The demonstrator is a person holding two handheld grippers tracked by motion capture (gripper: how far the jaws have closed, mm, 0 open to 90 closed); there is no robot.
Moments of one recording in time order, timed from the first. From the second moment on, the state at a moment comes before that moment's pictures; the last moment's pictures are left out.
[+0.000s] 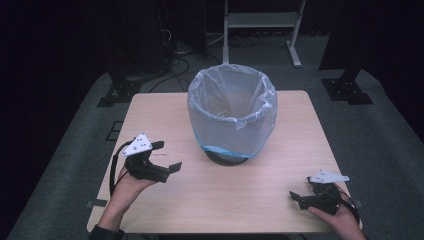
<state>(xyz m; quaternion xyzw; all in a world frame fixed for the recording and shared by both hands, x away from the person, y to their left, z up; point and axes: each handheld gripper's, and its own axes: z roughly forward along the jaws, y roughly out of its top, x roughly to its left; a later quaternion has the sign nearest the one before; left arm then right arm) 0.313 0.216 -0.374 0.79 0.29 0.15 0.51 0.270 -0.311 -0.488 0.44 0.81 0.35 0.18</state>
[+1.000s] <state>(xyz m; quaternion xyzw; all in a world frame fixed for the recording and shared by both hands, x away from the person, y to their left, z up) 0.280 0.230 -0.451 0.82 0.32 0.16 0.44 0.269 -0.311 -0.488 0.44 0.81 0.35 0.19</state>
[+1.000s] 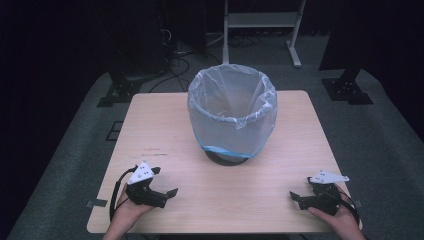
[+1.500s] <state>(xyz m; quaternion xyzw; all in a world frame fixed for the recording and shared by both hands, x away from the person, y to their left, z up) 0.274 0.228 -0.482 0.85 0.33 0.14 0.38 0.269 -0.311 -0.488 0.44 0.80 0.35 0.19</state>
